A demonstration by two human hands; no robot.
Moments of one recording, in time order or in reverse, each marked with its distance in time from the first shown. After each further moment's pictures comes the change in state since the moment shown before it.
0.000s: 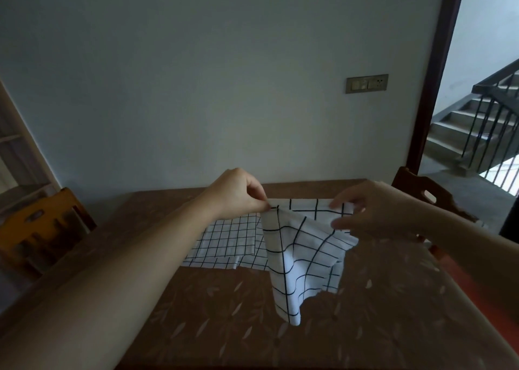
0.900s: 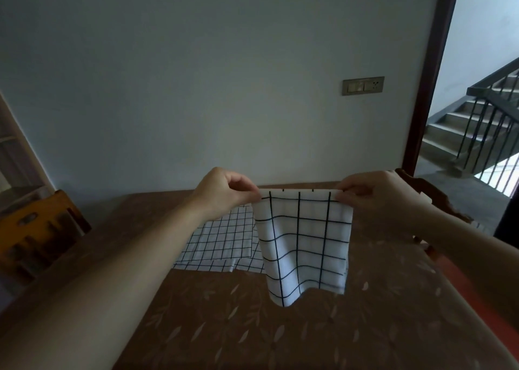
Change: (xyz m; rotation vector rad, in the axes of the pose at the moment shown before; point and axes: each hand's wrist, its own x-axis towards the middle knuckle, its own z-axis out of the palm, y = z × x) left_hand 0.000 -0.013 -0.002 -0.307 0.122 -0.012; right_hand -0.003 0.000 -0.005 0.097 0.374 -0.081
